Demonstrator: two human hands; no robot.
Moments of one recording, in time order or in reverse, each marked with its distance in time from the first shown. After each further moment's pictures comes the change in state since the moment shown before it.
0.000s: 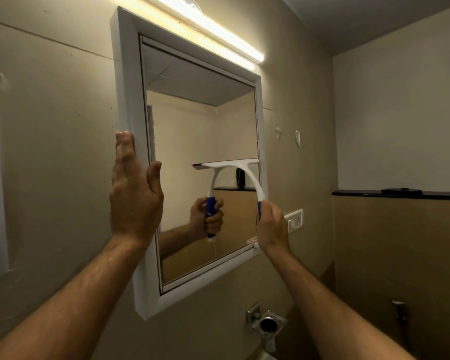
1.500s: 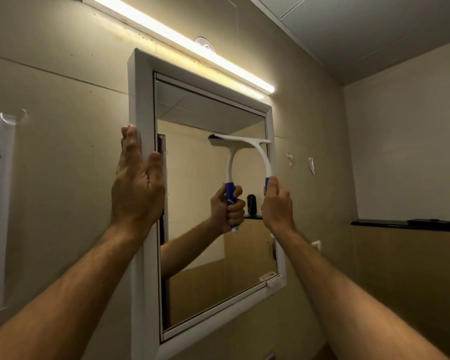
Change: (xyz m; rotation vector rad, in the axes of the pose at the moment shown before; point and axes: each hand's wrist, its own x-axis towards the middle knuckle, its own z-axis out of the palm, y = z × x) left_hand 0.026 0.079 0.125 -1.451 -0.689 -1.031; right_hand 0.095 -0.059 0.022 0.102 0.047 -0.142
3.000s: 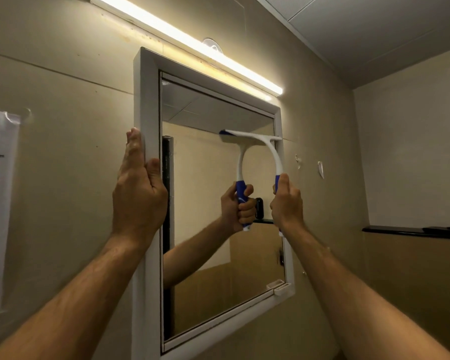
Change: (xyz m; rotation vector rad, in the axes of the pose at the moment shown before) left_hand 0.014 -0.005 0.002 -0.148 -0.072 -0.073; right_hand 0.017 0.002 0.003 0.048 0.013 0.024
